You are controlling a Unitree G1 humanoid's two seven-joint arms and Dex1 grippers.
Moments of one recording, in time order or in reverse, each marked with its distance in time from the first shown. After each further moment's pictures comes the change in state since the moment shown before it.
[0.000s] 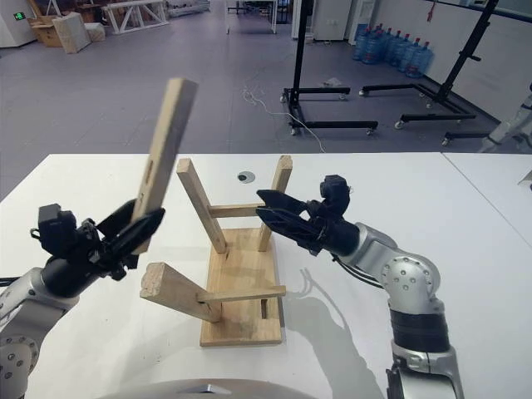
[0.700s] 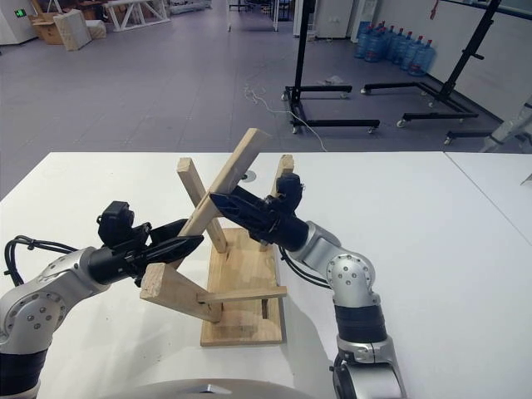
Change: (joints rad) left arm -0.202 0.028 -0.161 0.199 -0.032 0.173 -0.185; right arm -0.032 0.260 0.082 0.038 -0.050 -0.069 -0.089
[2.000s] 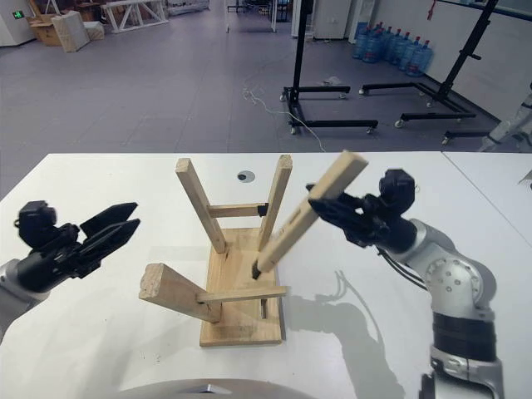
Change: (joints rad) left arm 0.223 0.022 0.414 -0.030 -0.100 0.011 0.081; right arm 0.157 -0.501 -0.269 0.029 -0.071 -0.050 0.432
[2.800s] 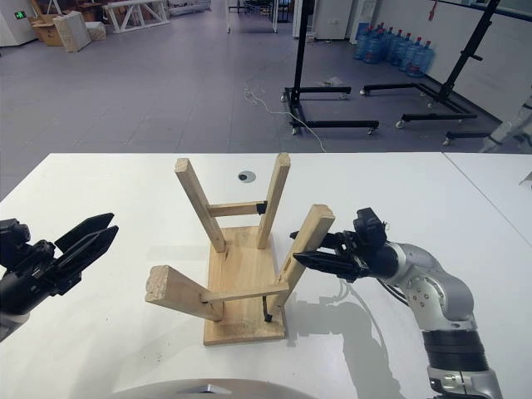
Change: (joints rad) left arm 0.140 -0.024 0.065 -0.052 -0.053 -0.012 0.044; right arm 0.069 0.031 0.153 0.023 -0.210 -0.235 0.205
